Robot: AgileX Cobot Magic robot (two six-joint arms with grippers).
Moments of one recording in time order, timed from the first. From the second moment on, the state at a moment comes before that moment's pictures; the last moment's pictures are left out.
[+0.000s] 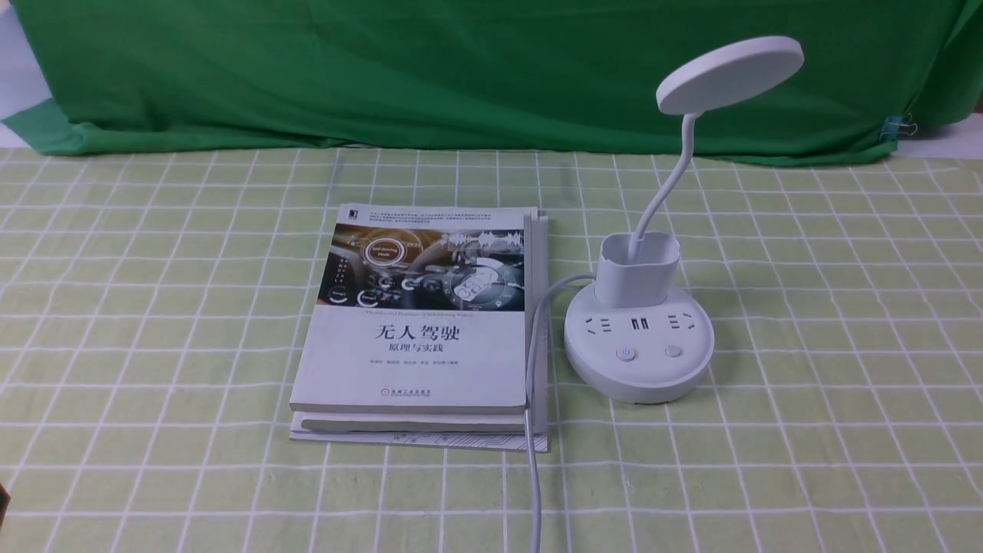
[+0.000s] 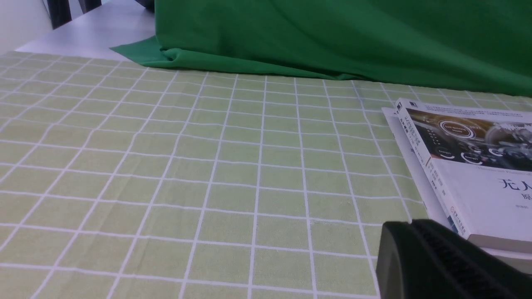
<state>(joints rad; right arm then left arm) 0.02 0.00 0.01 0.17 0.25 -0.20 0.04 0.00 0.01 0.04 0.24 -0.07</state>
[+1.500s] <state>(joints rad) 0.05 0.07 -0.09 0.24 0.10 0.28 0.04 0.00 0.01 0.04 0.24 -0.07</state>
